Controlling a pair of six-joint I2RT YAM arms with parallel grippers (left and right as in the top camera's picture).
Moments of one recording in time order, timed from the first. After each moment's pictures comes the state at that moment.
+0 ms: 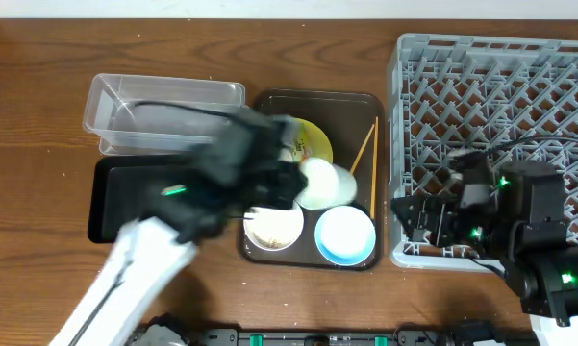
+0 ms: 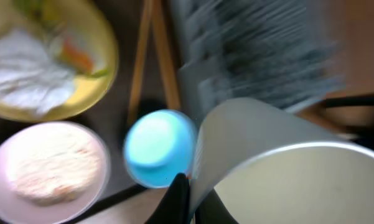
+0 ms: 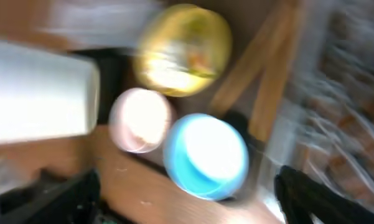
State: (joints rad) left arm -0.49 1.21 1.27 -0.92 0.48 -0.50; right arm 0.14 0.88 1.02 -0.98 -0.54 0.22
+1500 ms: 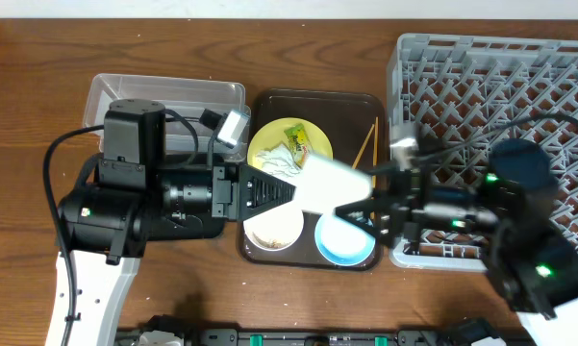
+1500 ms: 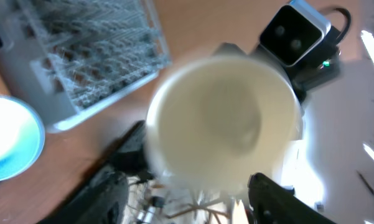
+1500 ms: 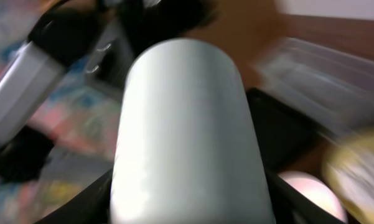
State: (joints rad) left arm -0.17 1.11 1.27 -1.00 1.25 -0.42; right arm 0.30 0.90 1.03 -0.49 -0.96 0.37
